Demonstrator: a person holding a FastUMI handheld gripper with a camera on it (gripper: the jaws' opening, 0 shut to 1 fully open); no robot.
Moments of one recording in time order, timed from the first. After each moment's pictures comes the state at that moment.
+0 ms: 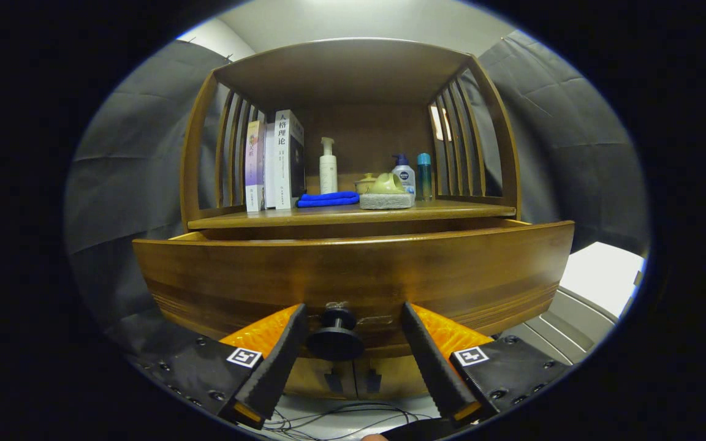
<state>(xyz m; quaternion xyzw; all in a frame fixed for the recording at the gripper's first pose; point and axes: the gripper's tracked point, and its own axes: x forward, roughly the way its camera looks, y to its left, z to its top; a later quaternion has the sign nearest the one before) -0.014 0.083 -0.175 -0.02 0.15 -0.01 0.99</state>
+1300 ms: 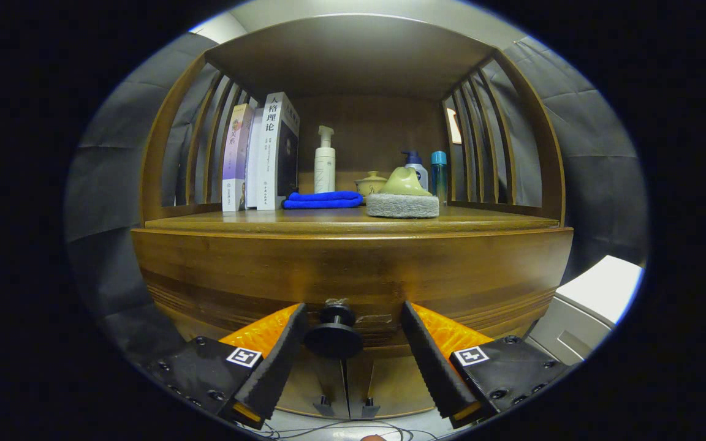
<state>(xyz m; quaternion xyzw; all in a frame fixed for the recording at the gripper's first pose) 0.079 0.085 -0.191 -0.04 0.15 -0.01 0.99</state>
